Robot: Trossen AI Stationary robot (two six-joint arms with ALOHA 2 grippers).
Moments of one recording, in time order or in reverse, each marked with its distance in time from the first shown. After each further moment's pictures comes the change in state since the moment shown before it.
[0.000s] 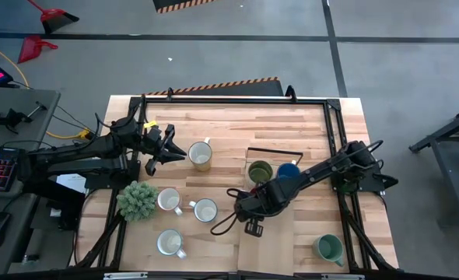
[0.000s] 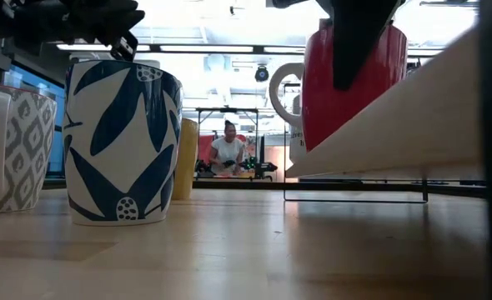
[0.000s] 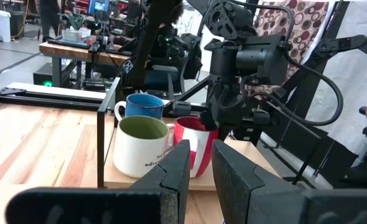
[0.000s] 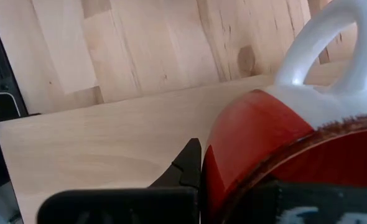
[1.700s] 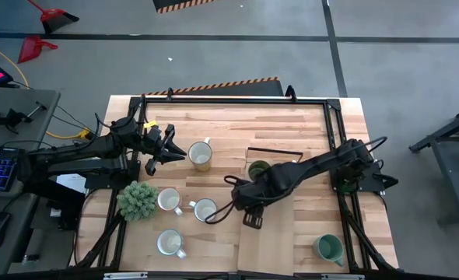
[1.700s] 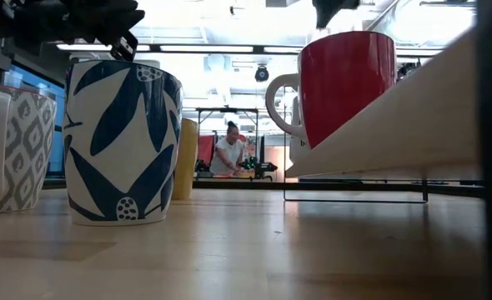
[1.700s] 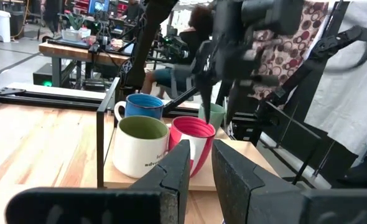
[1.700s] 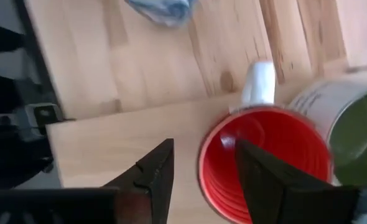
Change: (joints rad) left arm 0.000 0.000 0.000 0.001 0.000 -0.001; right arm -0.042 0.001 0.312 -0.282 0.000 -0.049
